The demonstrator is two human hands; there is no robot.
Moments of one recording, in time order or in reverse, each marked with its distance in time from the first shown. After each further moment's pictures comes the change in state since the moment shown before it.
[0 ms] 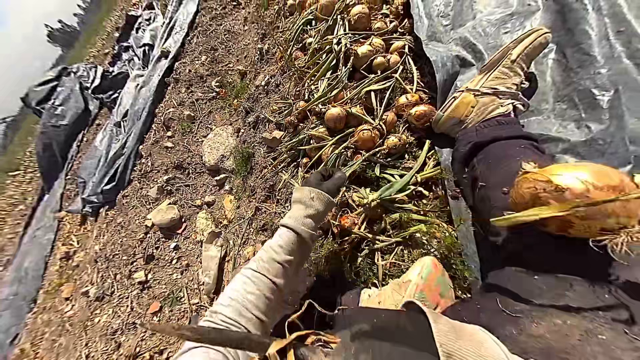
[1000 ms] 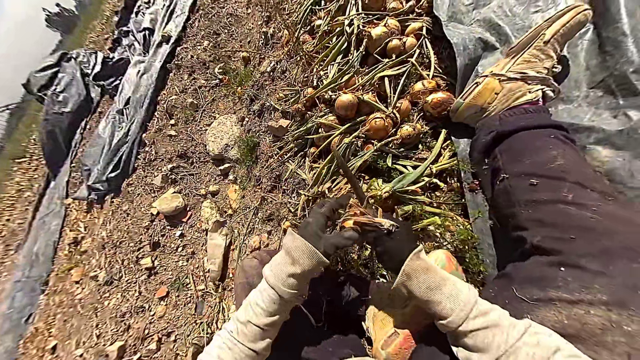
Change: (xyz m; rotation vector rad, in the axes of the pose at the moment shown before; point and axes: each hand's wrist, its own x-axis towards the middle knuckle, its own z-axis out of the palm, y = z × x) left_hand -0.094 -0.065 -0.028 0.090 -0.171 0.191; right_hand 0.058 0.088 -0.056 -0.026 1.168 0.082
